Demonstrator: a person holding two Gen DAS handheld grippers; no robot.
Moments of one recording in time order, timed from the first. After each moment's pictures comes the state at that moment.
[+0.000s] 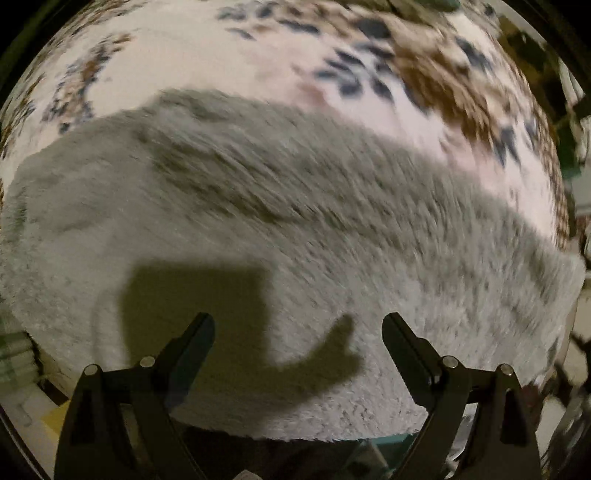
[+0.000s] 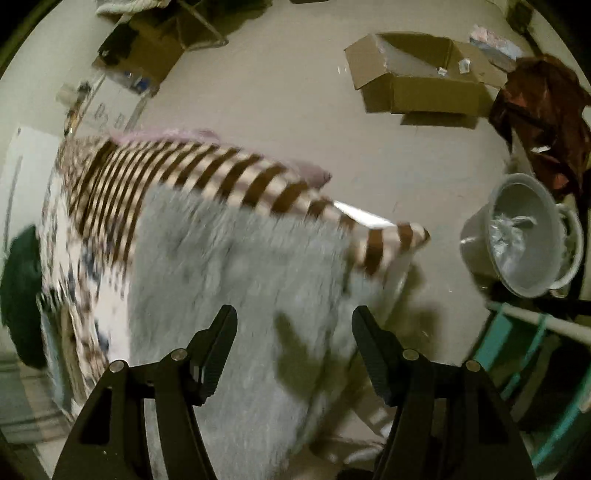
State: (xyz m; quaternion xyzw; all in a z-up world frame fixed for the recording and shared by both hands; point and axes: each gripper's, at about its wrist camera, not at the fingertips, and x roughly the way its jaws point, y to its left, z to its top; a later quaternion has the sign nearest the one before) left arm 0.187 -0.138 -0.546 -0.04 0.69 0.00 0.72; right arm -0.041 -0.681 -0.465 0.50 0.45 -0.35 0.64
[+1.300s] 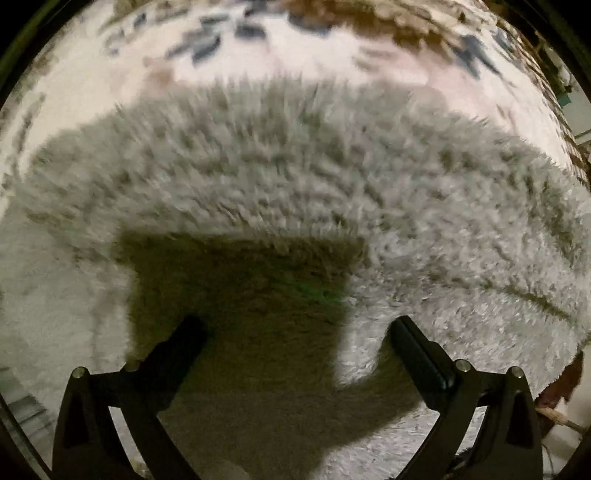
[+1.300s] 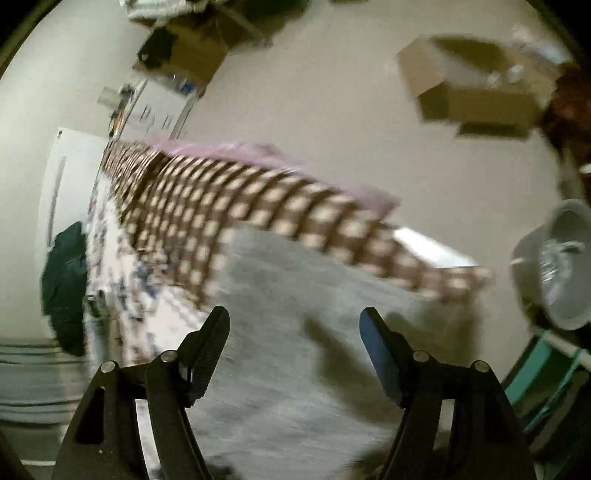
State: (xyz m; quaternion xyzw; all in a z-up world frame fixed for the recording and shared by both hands) left arm 0.203 -0.234 -0.584 0.07 0.69 -0.05 0.72; right arm 0.029 -0.701 -0.443 0.55 0.44 -0.25 0.66
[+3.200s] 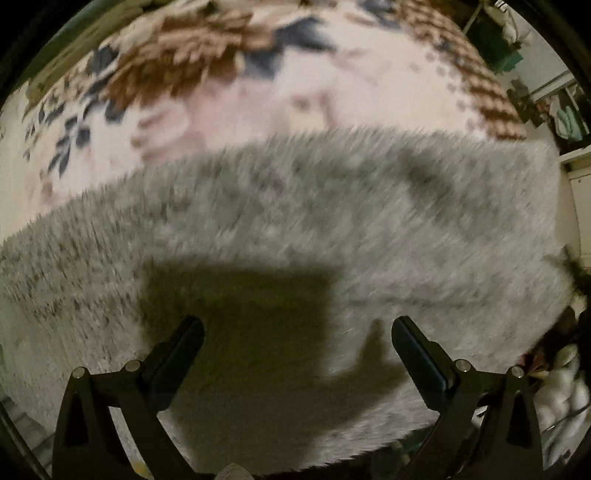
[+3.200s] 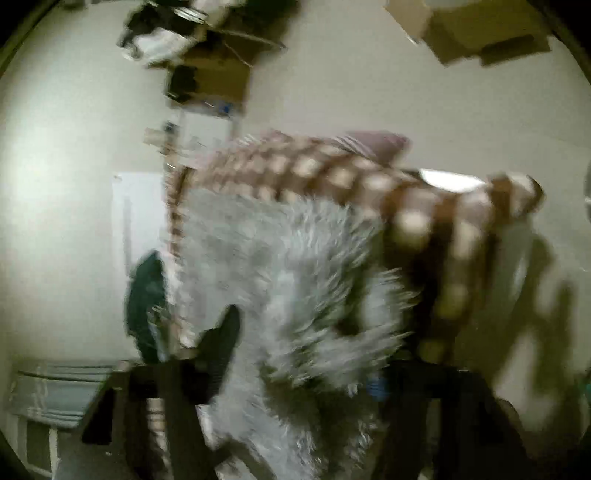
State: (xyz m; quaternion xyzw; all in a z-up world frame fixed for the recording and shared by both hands) left arm 0.182 -0.331 -0.548 0.09 0.70 -0.15 0.70; right arm -0.064 -0.665 -0.557 0.65 0.24 -0.15 0.70
